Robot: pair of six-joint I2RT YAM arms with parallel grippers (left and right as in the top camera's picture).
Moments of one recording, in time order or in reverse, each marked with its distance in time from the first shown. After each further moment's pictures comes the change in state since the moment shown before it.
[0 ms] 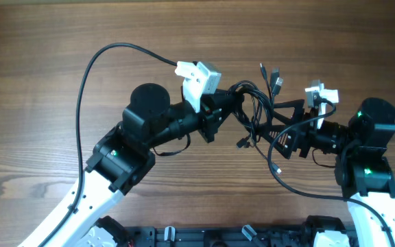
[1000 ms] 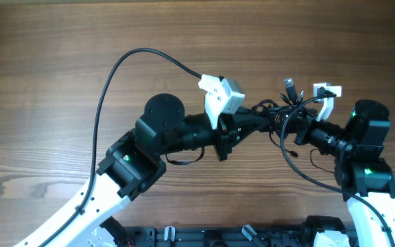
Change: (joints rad) left arm -0.122 0.015 0.000 0.087 0.118 0.004; right arm 0.000 0.000 0.003 -0.200 0.426 0.187
